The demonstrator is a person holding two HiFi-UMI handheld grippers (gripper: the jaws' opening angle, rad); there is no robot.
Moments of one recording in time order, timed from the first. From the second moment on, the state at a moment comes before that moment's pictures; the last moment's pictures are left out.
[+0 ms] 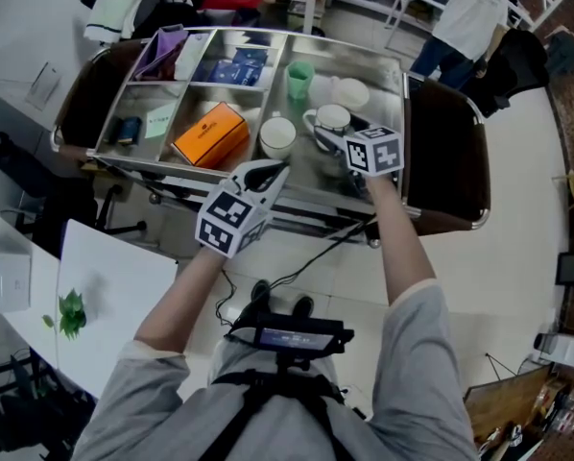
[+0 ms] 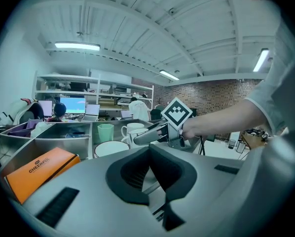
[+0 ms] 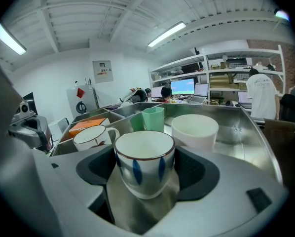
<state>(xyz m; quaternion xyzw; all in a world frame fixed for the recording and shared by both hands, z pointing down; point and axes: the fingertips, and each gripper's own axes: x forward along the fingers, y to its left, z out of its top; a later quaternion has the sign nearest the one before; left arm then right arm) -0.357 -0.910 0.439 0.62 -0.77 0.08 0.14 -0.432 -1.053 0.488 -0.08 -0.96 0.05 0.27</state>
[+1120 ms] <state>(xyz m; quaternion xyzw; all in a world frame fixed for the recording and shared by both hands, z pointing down) -0.347 -0.896 0.439 0.61 -0.77 0.08 0.13 -0.423 -1.057 0.462 -0.07 -0.96 0.00 0.28</state>
